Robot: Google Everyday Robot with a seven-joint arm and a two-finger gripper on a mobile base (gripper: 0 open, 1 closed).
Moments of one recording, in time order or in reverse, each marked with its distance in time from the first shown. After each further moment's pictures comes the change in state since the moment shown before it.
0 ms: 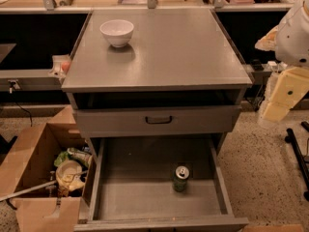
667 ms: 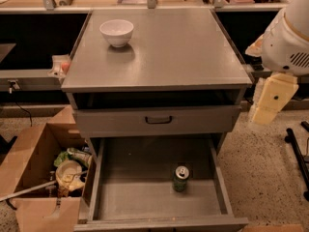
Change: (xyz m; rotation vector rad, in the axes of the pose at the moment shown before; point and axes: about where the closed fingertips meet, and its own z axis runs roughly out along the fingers) arm -0.005 0.001 0.019 -0.015 0.019 -0.009
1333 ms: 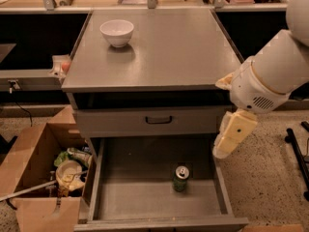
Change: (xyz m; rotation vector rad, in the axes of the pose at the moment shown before) arm -0.033 0.035 0.077 -0.092 -0.184 0.012
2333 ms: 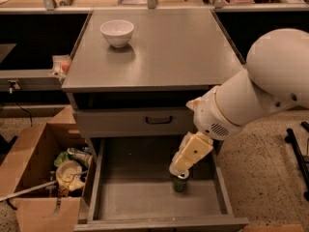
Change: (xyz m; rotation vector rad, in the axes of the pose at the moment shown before) arm -0.053 0.038 0.065 -0.045 -0.178 0.119
